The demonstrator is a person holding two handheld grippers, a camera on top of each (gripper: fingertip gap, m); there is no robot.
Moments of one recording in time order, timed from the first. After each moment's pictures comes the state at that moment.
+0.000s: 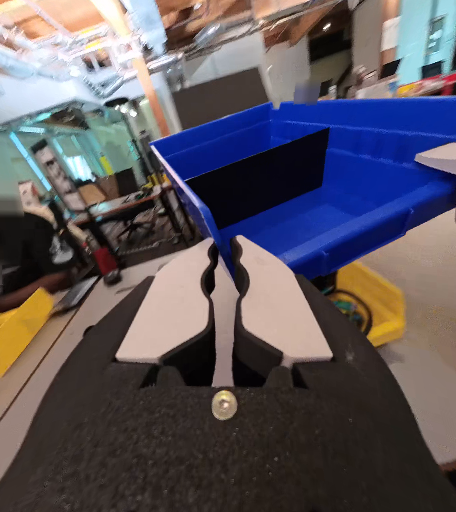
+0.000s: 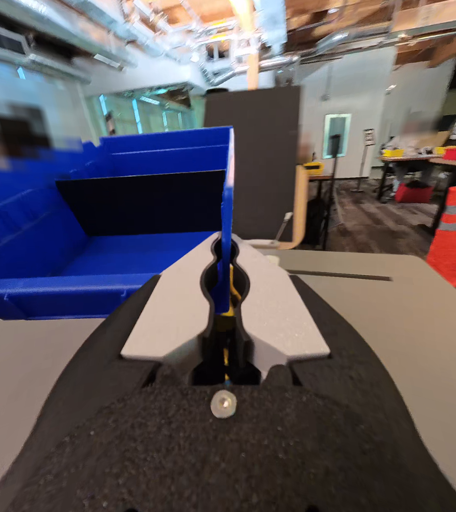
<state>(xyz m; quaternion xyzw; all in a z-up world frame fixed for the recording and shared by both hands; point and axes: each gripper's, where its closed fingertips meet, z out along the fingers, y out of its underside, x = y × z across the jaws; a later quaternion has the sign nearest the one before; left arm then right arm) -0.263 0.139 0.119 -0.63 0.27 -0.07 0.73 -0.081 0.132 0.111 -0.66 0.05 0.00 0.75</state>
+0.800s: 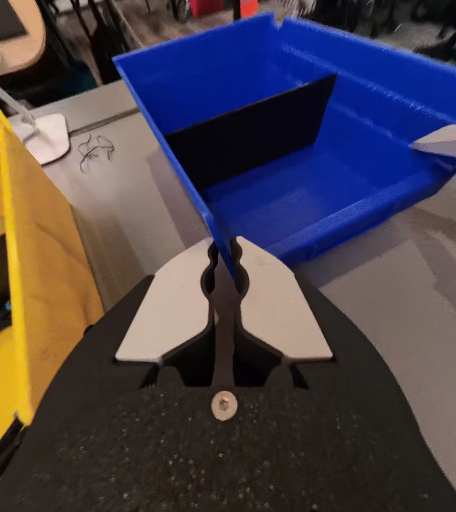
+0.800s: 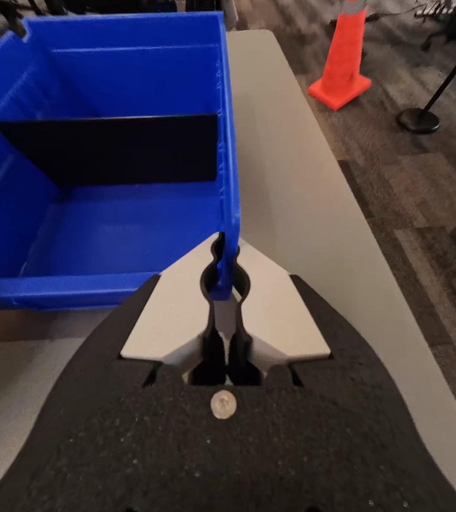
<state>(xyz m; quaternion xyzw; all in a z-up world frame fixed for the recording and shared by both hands) 0.057 0.163 -0.129 -0.75 0.38 -0.18 0.51 0.244 0.108 -0.138 -0.84 0.18 -0.10 0.50</state>
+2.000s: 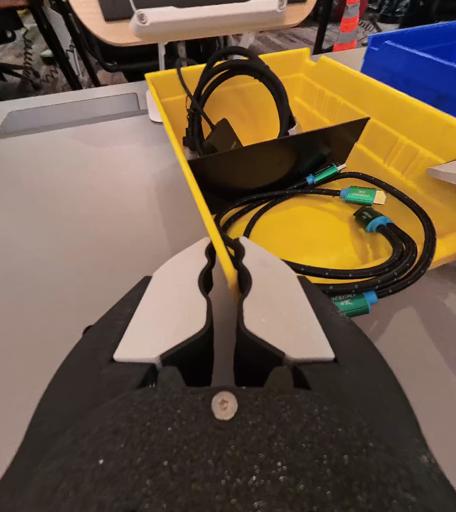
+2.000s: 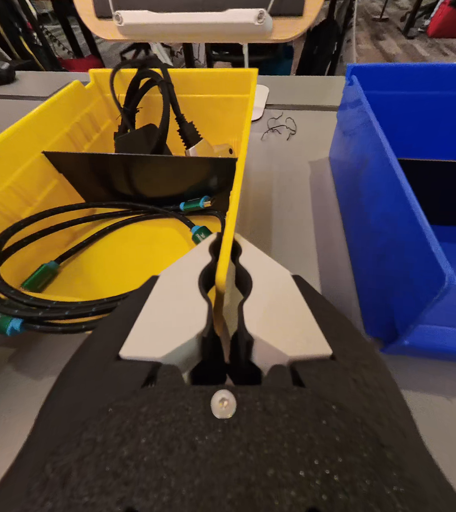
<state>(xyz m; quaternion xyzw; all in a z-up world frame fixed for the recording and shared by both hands) -0.232 0.248 -0.118 -0.79 0.27 -0.15 0.53 -0.045 0.207 -0.120 -0.83 0.07 -0.02 0.55</state>
